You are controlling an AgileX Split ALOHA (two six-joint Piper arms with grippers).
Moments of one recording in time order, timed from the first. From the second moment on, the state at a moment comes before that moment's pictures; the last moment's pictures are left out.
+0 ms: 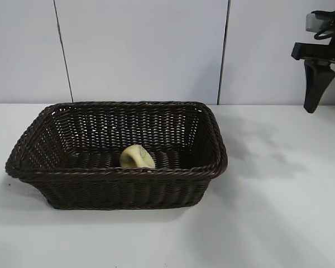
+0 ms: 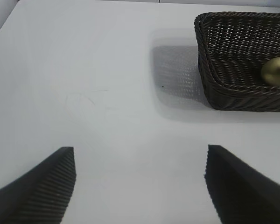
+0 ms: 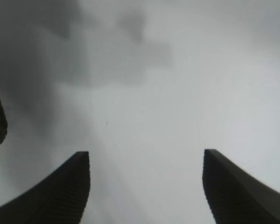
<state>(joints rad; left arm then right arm) -0.02 -0.01 -0.49 -0.02 1.13 0.04 0.00 1.80 -1.43 0.10 1.21 0.02</state>
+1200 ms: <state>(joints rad) -0.02 -0.01 -0.49 -0.02 1.13 0.04 0.00 0.66 -0.47 0.10 1.06 -0.05</state>
